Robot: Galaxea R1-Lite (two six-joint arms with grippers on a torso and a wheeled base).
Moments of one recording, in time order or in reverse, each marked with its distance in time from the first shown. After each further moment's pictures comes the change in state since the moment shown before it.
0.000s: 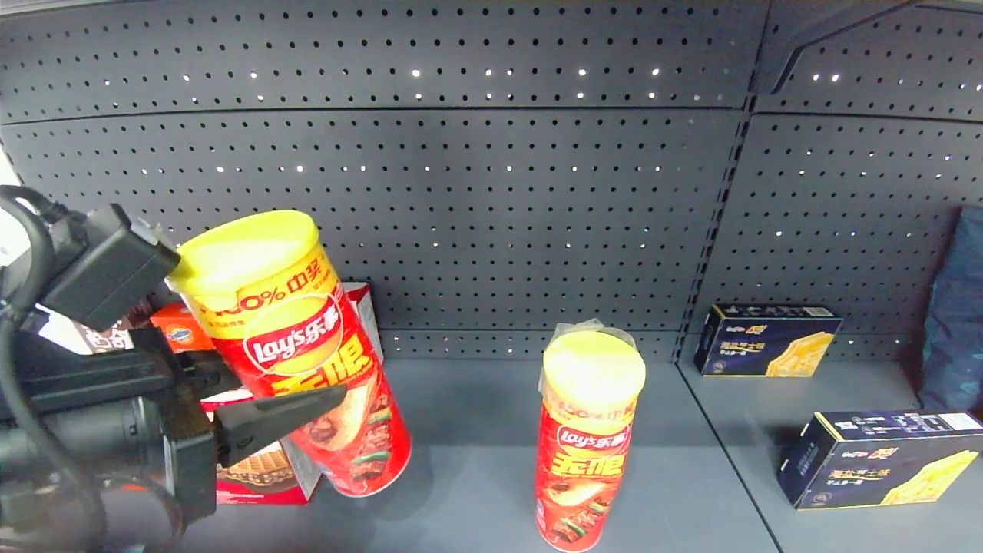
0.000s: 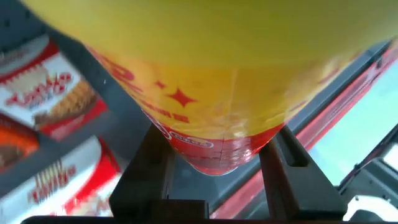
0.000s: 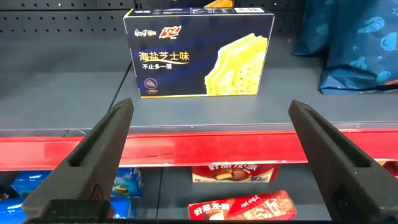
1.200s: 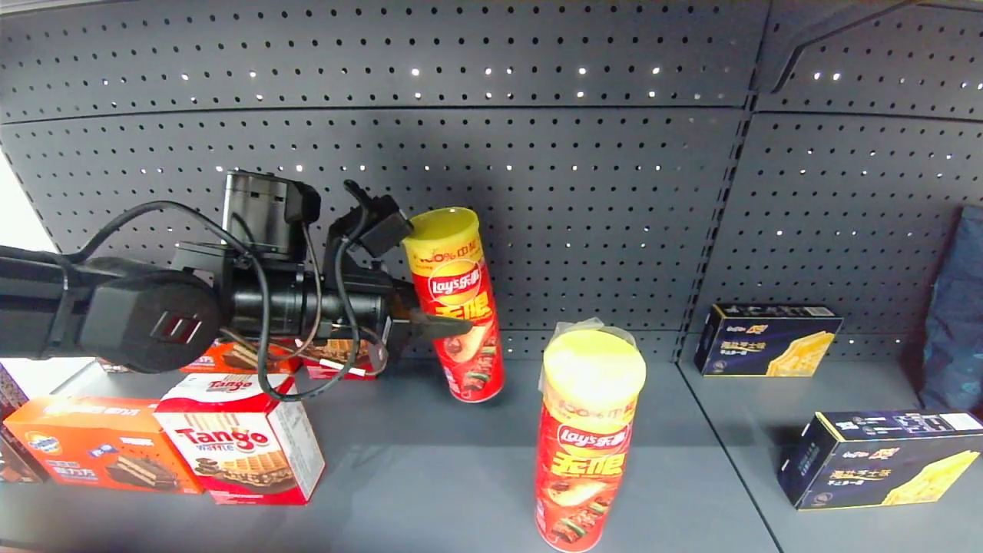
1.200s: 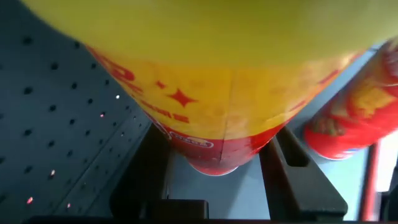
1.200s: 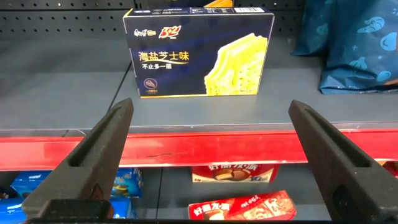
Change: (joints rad) left arm 0.166 0.659 -0.384 -0.156 -0.505 0.269; right arm 0.000 0.000 0.000 0.000 0.000 0.000
